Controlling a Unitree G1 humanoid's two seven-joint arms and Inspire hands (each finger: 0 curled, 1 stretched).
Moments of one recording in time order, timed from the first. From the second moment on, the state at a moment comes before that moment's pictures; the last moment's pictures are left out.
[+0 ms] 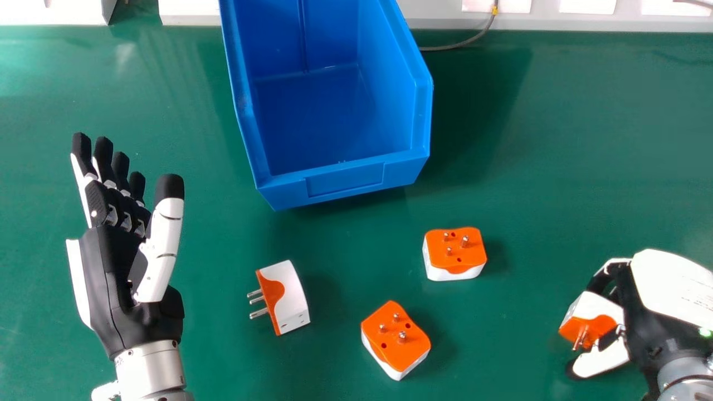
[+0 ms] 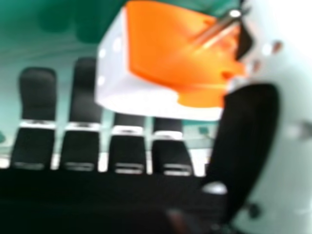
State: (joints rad) left arm 0.09 -0.06 0.19 0.34 -0.28 -0.77 -0.06; right arm 0.26 -0.40 0.15 -0.24 -0.98 0.49 0.13
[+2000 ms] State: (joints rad) left arm 0.08 -0.06 0.19 0.36 -0.28 -0.77 -0.06; right arm 0.33 -0.35 0.09 -0.17 -0.79 0.12 -0.32
